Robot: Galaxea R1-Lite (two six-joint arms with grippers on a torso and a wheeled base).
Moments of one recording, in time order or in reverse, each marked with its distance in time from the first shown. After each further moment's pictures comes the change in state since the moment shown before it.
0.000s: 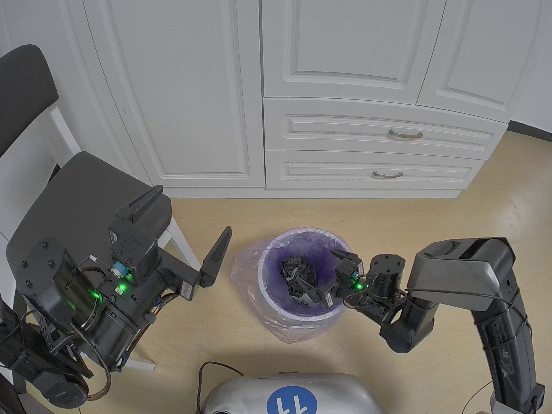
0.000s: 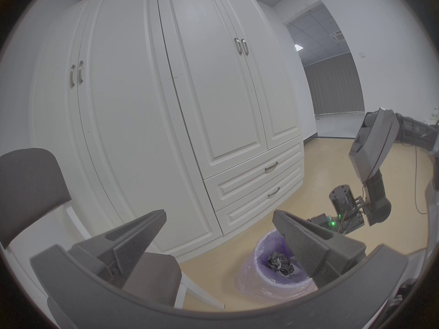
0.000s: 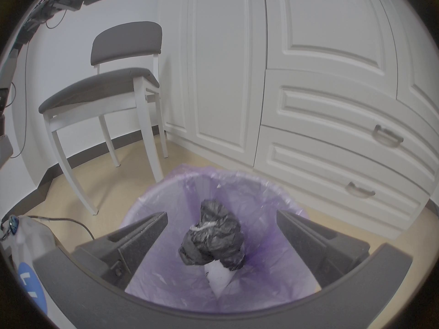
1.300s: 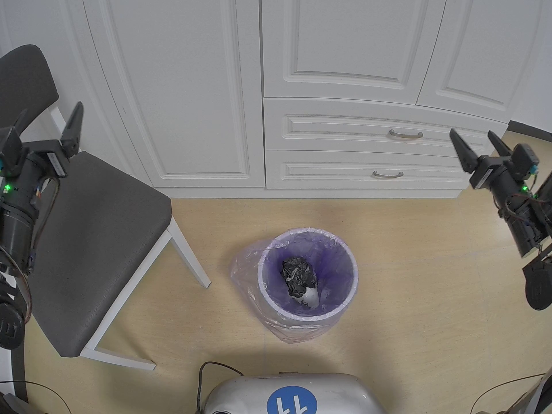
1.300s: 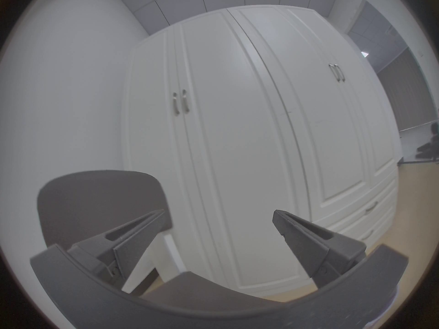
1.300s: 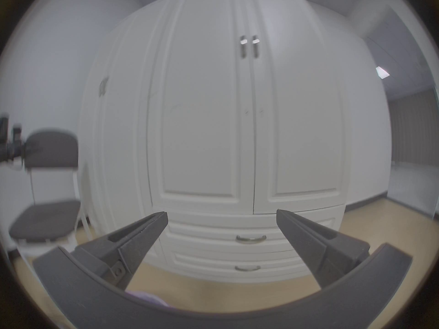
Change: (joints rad) left arm 0.489 -0.243 -0.168 0.024 0.005 -0.117; right arm -0.323 -0.937 0.390 0.000 -0.140 0.274
